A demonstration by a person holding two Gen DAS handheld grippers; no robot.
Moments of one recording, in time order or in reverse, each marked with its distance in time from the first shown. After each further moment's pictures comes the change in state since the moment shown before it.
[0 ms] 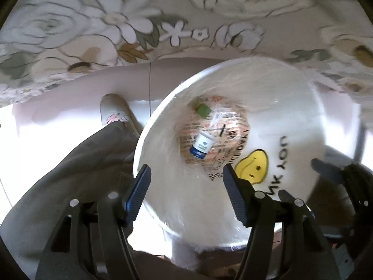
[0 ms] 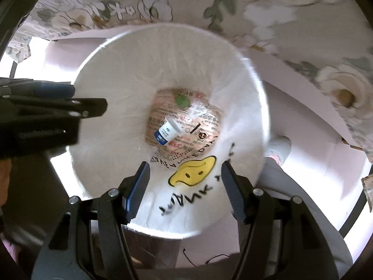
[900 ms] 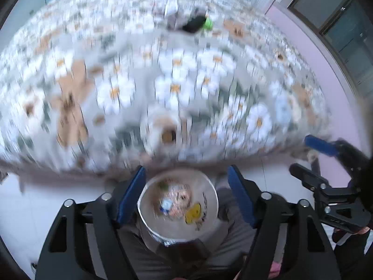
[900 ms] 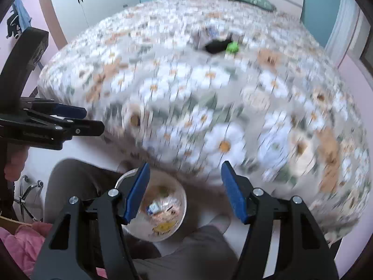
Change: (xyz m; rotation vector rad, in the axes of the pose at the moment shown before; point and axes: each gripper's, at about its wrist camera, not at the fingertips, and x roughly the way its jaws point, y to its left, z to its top) left arm -0.303 -0.039 -0.031 0.126 -0.525 -0.171; right arm -0.321 -0.021 -0.030 -0.097 -0.615 -0.090
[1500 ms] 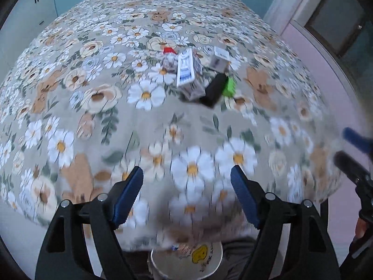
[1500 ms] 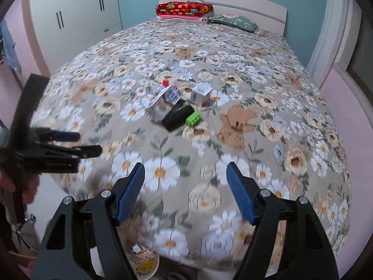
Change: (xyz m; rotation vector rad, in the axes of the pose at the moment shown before) left arm 0.020 0.011 0.171 -0.054 -0.066 0.085; right arm 0.005 -0.089 0.171 0.066 -0.101 -0.074
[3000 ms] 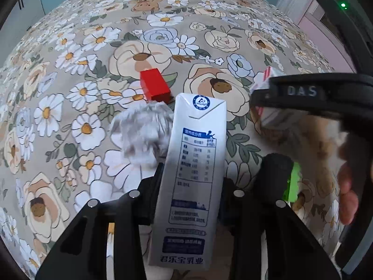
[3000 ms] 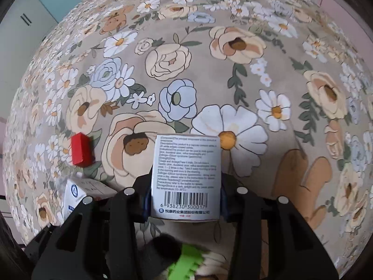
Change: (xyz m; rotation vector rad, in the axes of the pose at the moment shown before) left arm 0.178 0.003 0.147 0.033 0.051 0.041; right arm 0.320 -0.068 0.167 0.354 0.319 -0.035
